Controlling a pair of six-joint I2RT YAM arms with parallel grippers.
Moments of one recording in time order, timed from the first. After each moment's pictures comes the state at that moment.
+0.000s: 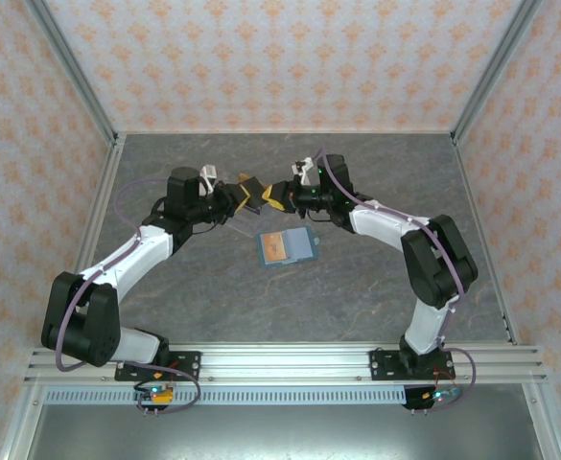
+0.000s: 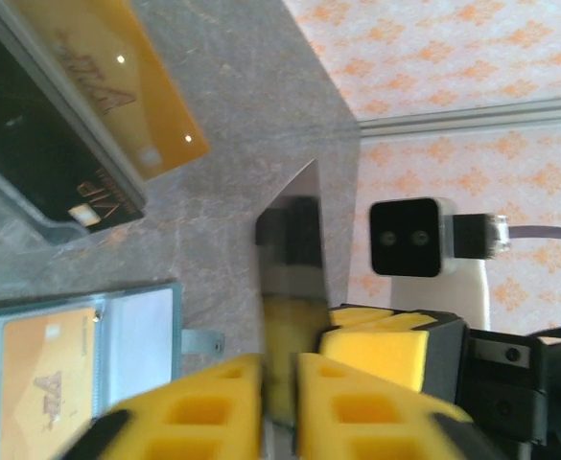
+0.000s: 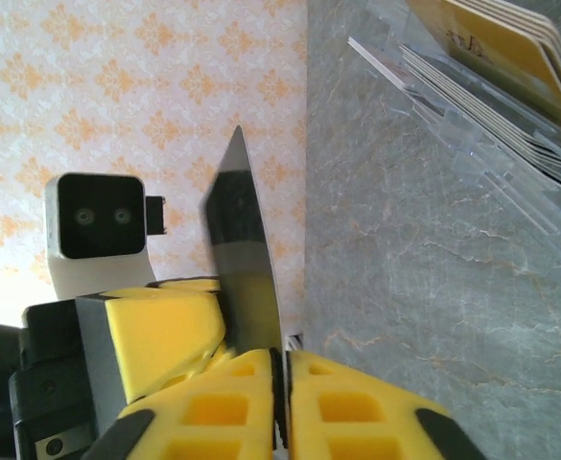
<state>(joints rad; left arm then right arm) -0.24 1.39 0.87 0.01 0.50 -1.11 0.51 1.80 1.15 0.25 -0.81 1.16</state>
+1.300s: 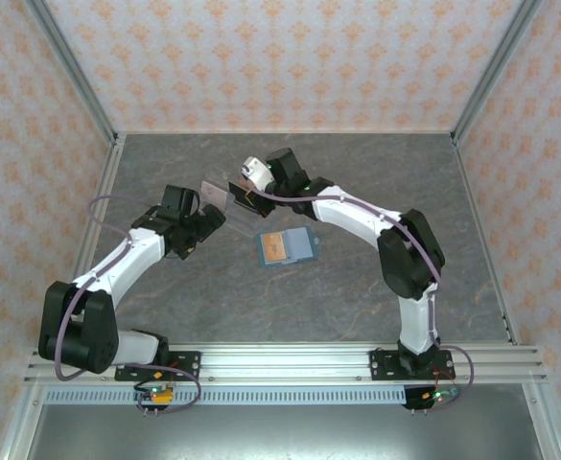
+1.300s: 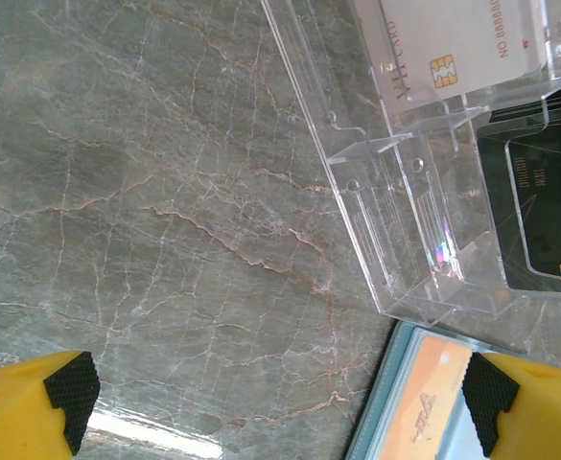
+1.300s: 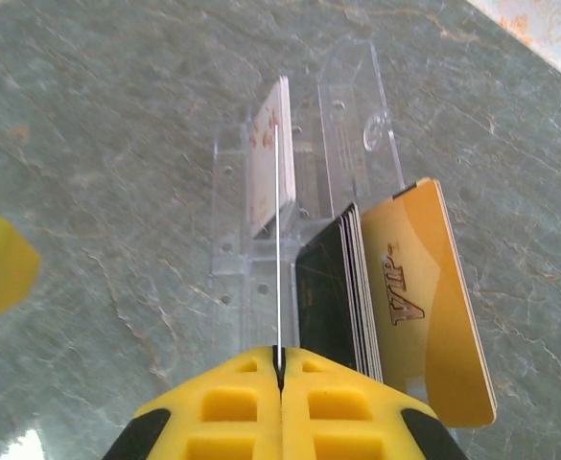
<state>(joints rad) -0.17 1.35 0.85 -0.53 0.09 -0.94 0.70 1.97 1.56 -0.26 -0.22 -0.23</state>
